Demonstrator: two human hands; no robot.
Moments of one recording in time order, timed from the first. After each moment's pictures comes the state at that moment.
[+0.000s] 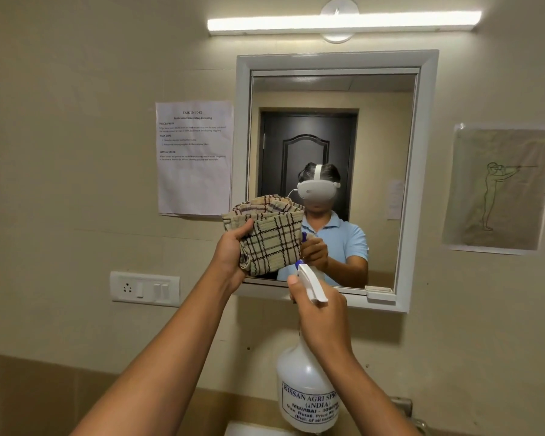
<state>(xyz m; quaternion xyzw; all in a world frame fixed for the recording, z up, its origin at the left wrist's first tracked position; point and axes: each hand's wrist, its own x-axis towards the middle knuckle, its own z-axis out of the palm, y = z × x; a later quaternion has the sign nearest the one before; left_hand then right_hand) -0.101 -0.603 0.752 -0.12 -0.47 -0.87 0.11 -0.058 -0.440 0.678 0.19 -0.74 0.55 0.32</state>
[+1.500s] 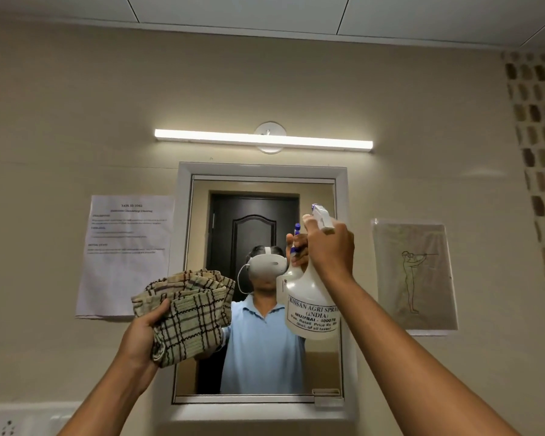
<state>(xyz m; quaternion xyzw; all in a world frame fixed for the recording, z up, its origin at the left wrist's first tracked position) -0.109 -0.628 0.790 -0.14 -0.46 -0.85 0.19 -0.113 -0.353 0.917 0.13 -0.66 0.54 0.51</state>
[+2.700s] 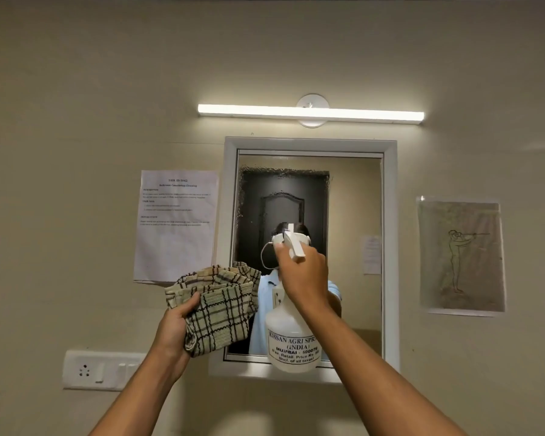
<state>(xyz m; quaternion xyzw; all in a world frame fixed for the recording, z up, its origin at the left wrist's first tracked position) -0.095 -0.668 0.750 -0.09 -0.46 -0.86 0.19 -0.109 -0.469 0.835 0.22 -0.72 0.50 0.43</state>
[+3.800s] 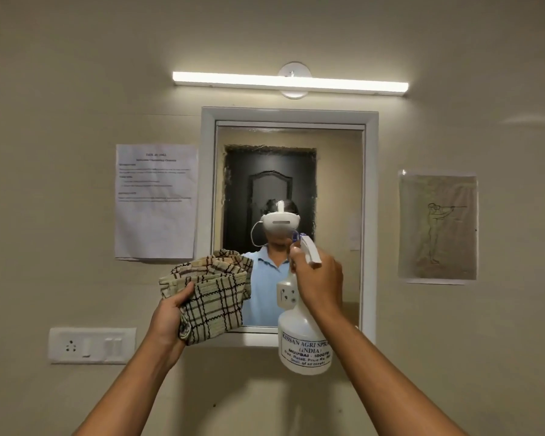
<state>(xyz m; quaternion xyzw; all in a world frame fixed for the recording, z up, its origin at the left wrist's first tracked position) -0.104 -0.636 0.725 -0.06 -0.47 -0.87 0.15 -0.117 -0.403 0.783 0.12 -0.73 0.51 0.43</state>
